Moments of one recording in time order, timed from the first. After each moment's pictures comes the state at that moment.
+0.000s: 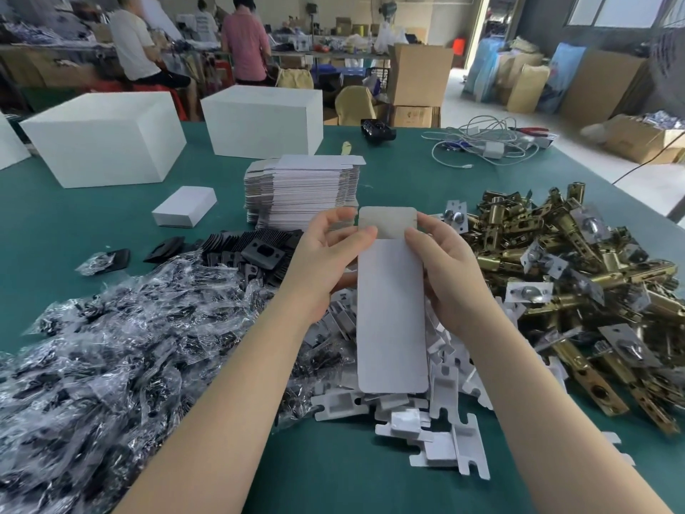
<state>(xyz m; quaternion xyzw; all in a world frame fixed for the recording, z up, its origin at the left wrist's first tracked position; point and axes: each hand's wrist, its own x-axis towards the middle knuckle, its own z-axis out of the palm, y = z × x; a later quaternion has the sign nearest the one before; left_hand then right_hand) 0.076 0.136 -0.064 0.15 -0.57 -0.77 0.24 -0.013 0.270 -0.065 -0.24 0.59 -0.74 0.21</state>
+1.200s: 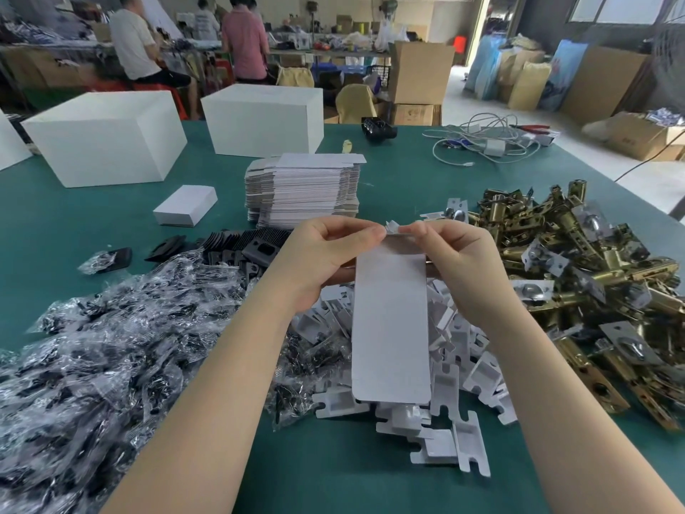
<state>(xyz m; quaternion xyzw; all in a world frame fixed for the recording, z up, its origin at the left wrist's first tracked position) 0.090 0.134 -0.042 0.12 -0.65 -0.73 0.16 -0.014 0.287 -0.052 -0.34 0.63 -0.69 0.12</state>
